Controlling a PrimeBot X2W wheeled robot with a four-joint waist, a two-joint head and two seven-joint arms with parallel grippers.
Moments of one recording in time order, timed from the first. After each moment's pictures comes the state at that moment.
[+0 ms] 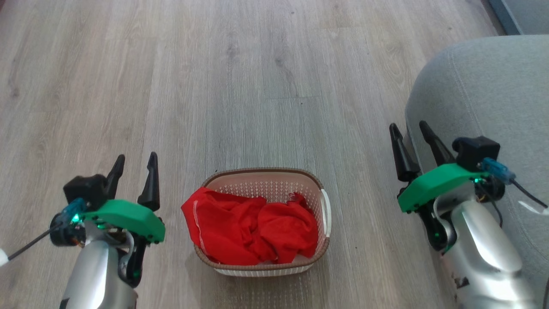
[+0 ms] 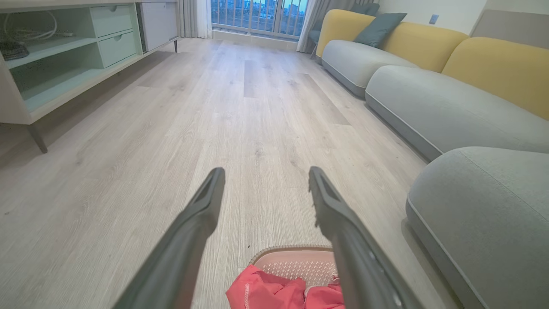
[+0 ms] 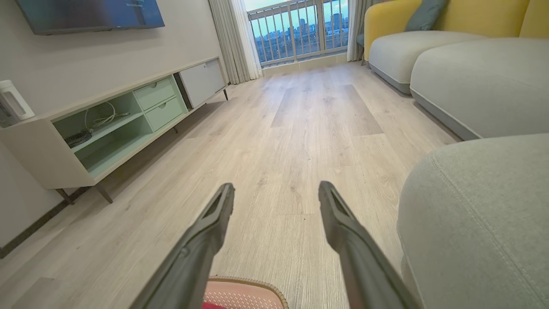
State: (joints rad) left arm -0.29 0.06 0.03 0.48 -0.24 -0.12 -0.21; right arm -0.41 -0.11 0.14 0.57 0.39 0.13 -0.21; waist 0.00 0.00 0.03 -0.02
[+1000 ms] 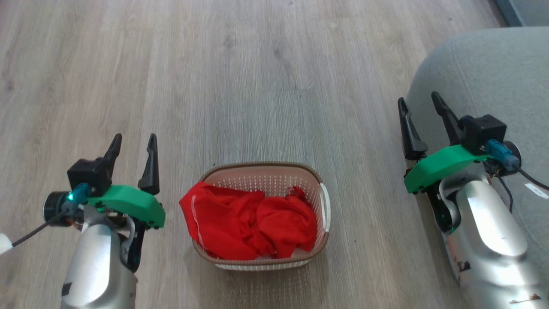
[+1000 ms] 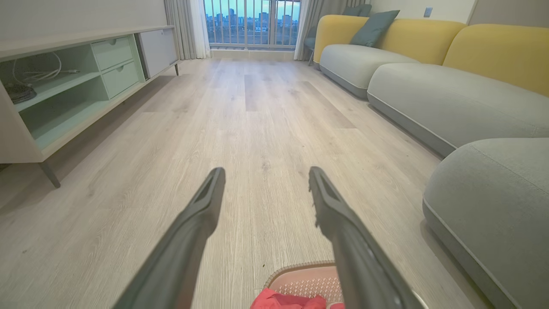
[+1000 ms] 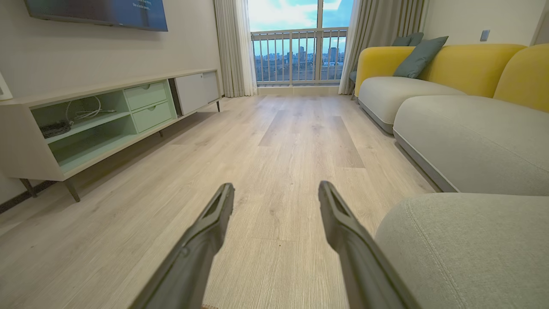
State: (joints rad) left arm -0.35 0.04 0.06 0.48 -0.10 -0.13 -0.25; right arm -0.48 -0.11 0.08 0.56 0.19 0.13 -0.25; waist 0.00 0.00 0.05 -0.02
